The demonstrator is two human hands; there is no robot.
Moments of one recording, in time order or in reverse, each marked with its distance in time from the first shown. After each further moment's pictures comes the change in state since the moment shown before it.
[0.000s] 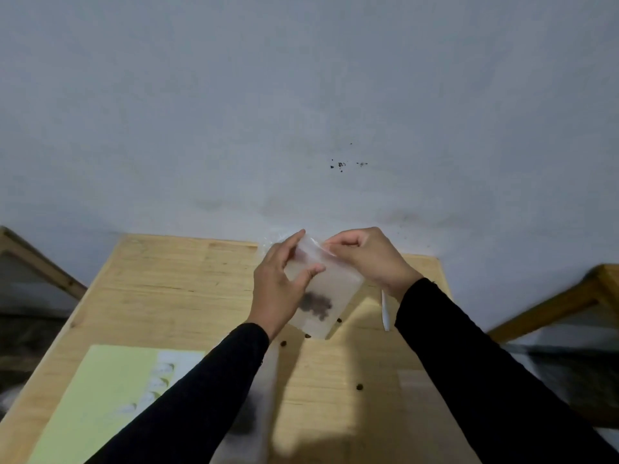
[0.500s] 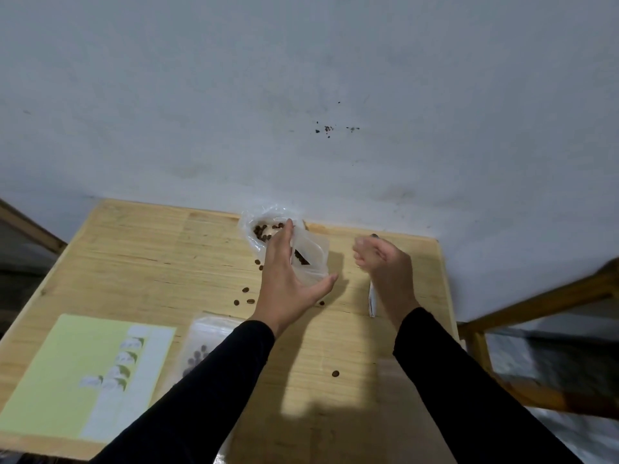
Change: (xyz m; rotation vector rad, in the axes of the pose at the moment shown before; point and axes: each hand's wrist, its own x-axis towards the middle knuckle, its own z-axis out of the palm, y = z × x) left_hand -0.011 -0.023 0.063 0.128 -0.066 -0.081; right_hand -0.002 0.096 -0.019 0.149 0.430 0.113
